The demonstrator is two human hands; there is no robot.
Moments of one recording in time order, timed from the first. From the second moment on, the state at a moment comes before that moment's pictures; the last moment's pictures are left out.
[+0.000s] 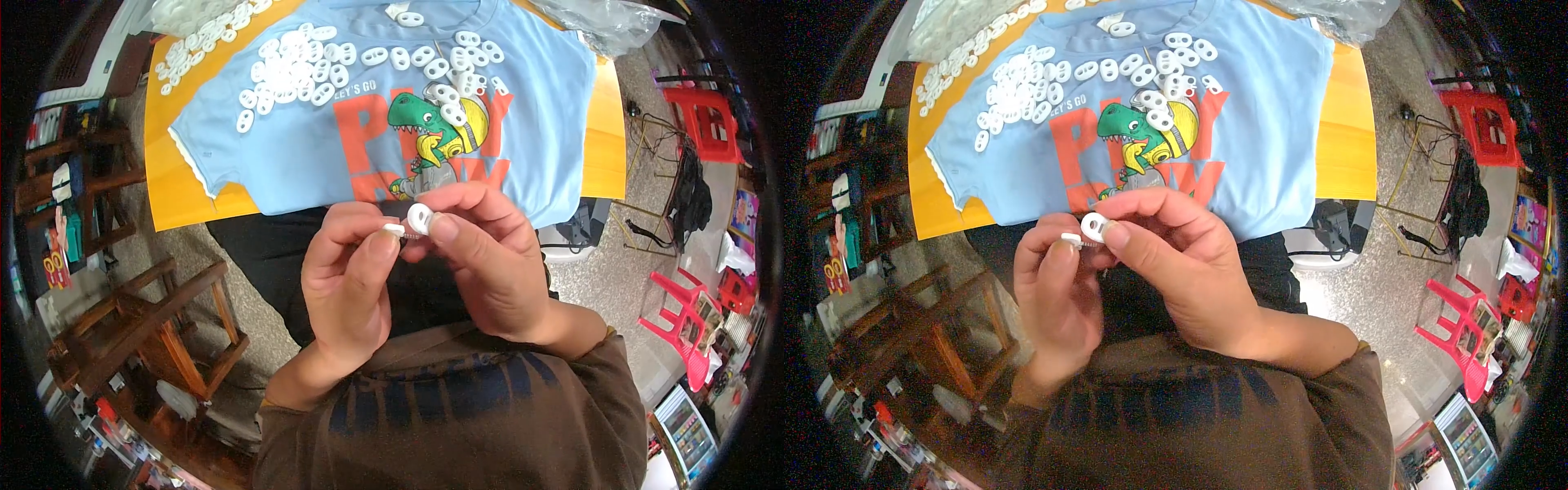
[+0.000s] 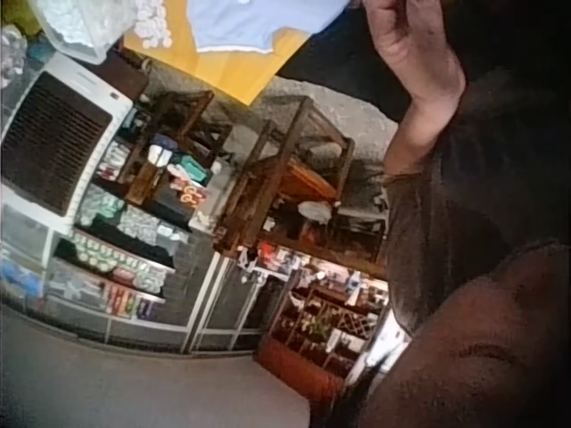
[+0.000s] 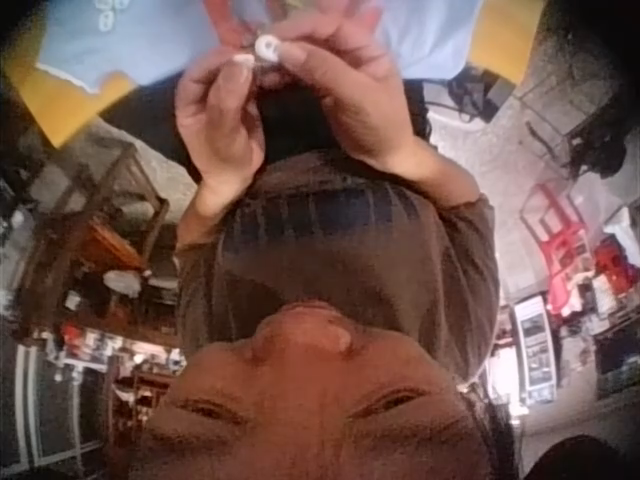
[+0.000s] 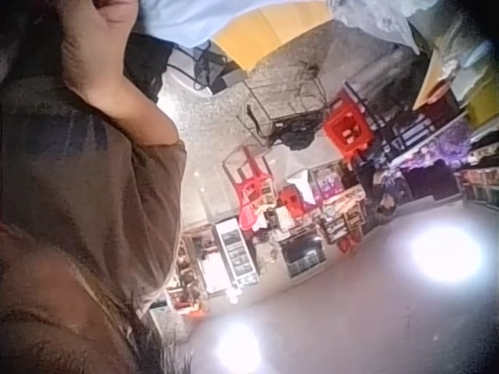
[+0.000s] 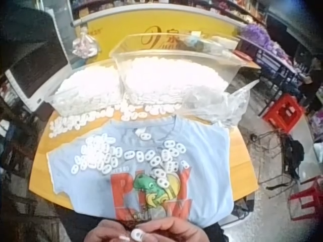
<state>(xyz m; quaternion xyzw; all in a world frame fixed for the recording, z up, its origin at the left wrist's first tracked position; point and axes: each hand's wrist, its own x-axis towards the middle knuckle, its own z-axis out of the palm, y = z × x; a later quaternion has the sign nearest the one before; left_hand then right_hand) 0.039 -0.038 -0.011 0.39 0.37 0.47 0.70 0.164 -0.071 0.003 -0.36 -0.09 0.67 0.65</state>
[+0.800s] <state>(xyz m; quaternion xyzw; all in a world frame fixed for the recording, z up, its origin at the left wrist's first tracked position) 0.028 -0.036 -0.005 0.45 0.38 0.43 0.68 0.167 -0.069 0.002 -0.37 -0.11 0.67 0.64</state>
